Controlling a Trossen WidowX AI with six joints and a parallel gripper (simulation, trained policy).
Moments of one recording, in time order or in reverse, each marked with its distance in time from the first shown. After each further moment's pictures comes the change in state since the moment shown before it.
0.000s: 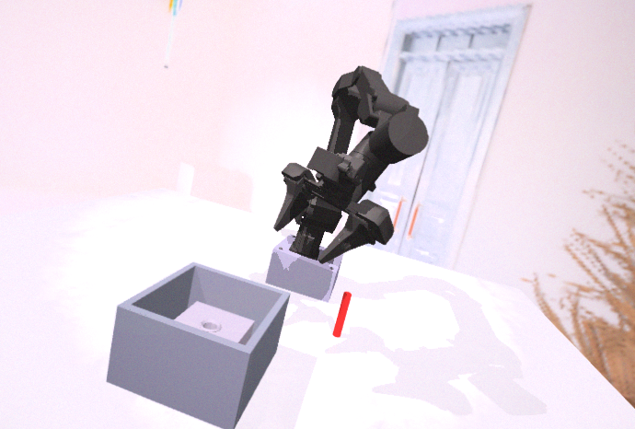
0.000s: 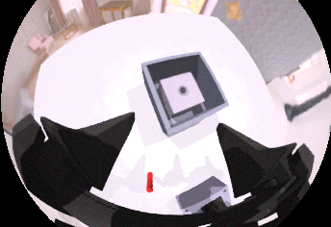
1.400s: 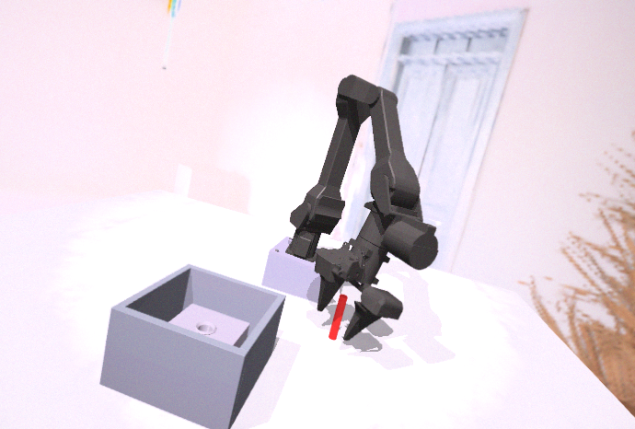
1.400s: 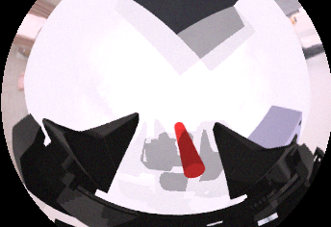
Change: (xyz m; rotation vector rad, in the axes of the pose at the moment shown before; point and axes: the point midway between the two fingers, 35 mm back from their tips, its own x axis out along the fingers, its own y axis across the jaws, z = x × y) arm 0.040 0.033 -0.175 0.324 0.421 -0.056
